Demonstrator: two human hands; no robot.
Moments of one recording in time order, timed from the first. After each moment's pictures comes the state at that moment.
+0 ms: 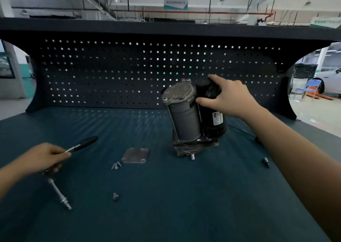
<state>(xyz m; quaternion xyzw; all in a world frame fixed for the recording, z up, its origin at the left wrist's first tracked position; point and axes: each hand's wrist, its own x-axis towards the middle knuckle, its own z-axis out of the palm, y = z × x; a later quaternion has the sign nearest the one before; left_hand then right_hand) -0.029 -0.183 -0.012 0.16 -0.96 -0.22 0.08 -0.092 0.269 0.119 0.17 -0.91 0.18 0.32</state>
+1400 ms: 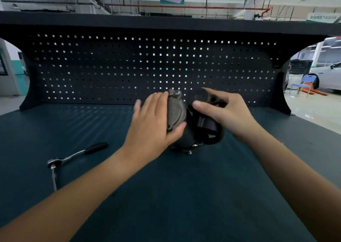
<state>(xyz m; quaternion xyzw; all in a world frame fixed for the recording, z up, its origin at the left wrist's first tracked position) -0.005 0.084 0.054 -0.16 -0.90 -0.12 0.40 -0.039 0.265 0.081 0.30 -0.73 0.59 0.17</state>
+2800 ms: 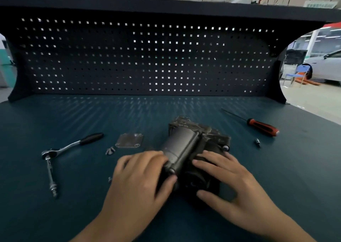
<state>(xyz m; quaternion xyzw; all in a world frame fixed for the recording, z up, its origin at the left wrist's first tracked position) 0.065 0.071 -0.026 -0.20 -0.88 -0.09 0.43 0.049 0.285 -0.026 0.35 -0.86 0.26 0.27</state>
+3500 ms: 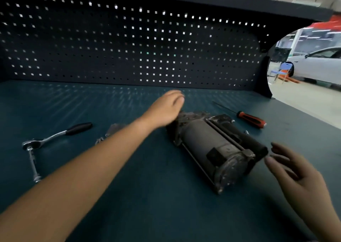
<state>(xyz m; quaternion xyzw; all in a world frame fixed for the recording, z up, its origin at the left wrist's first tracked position) -0.073 0.112 0.034 -0.22 -0.90 -0.35 0.15 0.068 0.362 -0.037 0.00 -0.82 0.48 0.31</state>
